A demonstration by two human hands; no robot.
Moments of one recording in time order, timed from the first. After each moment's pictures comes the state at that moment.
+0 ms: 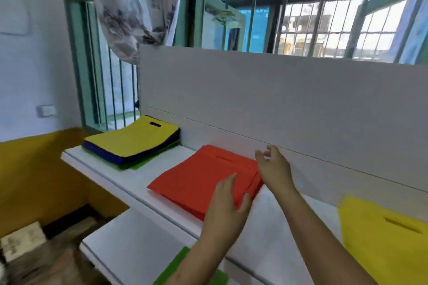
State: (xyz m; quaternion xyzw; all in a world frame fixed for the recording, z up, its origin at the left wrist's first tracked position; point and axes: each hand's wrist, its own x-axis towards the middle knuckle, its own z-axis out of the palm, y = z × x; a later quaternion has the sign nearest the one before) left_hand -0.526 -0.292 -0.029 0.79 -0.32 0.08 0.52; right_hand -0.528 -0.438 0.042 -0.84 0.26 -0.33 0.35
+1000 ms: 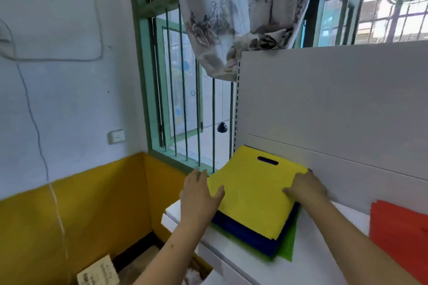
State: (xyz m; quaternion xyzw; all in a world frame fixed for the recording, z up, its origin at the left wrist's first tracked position) left_hand -0.033 -0.015 -0.037 0.94 -0.15 0.15 0.29; right_hand -0.082 -0.280 -0.014 -0.93 0.34 -0.07 0.06
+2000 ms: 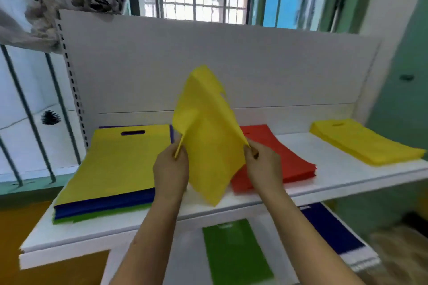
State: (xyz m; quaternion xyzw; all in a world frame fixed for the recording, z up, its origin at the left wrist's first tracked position) left_hand -0.159 -0.060 0.005 0.64 -0.41 -0.14 0.64; right_hand -0.329 -0.143 -0.007 -0.71 0.44 -0.51 0.19
